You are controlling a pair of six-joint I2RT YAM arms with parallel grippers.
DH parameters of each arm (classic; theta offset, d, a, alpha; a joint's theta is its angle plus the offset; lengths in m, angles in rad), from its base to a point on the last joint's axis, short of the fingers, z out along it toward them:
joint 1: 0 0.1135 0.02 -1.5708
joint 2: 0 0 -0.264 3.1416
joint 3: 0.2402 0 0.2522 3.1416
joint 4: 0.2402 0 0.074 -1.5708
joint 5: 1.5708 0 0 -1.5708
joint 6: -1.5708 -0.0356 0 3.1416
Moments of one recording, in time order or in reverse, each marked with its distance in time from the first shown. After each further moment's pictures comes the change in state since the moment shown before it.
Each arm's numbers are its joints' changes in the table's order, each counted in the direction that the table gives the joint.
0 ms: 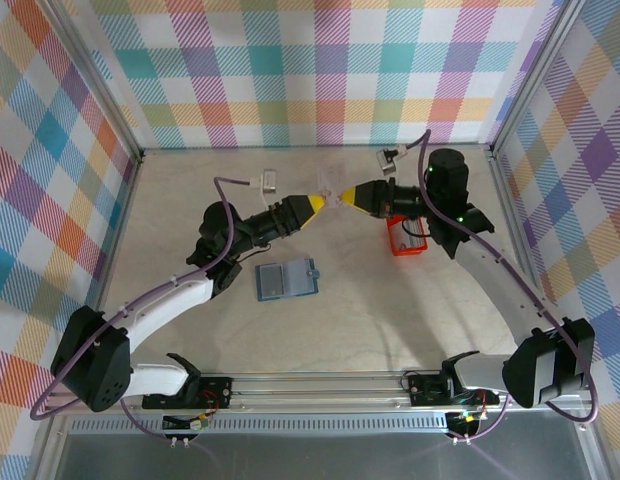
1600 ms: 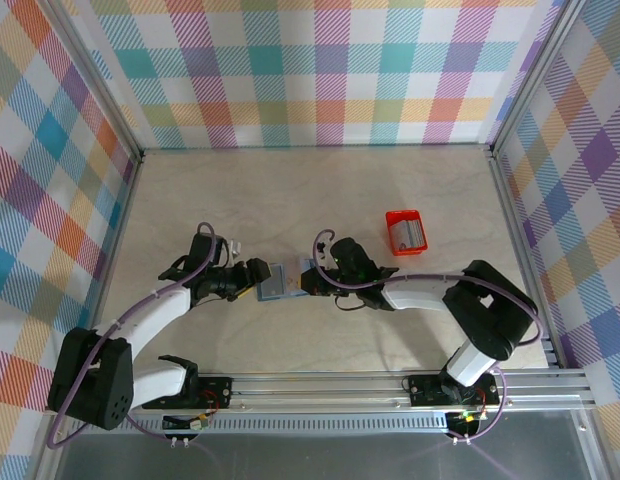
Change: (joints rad) left arm 0.292 -0.072 -0.215 0.966 -0.094 -0.444; right arm 0.505 0.348 -0.407 -0.368 0.670 0.011
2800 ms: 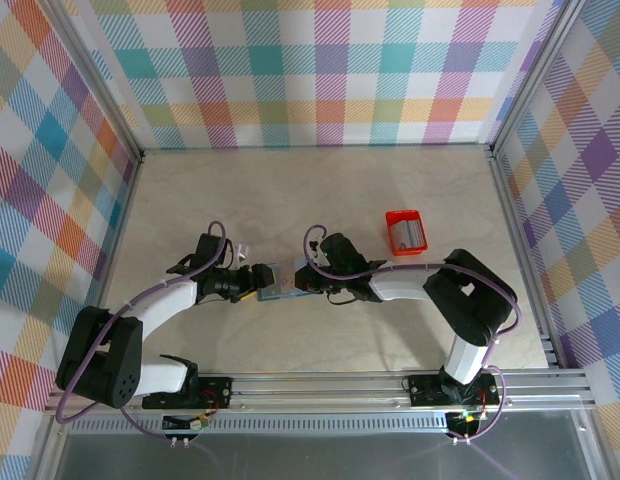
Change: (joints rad) left arm 0.001 0.103 0.000 -0.035 0.063 -0.106; right arm -0.015 0.115 0.102 0.047 -0.038 -0.047
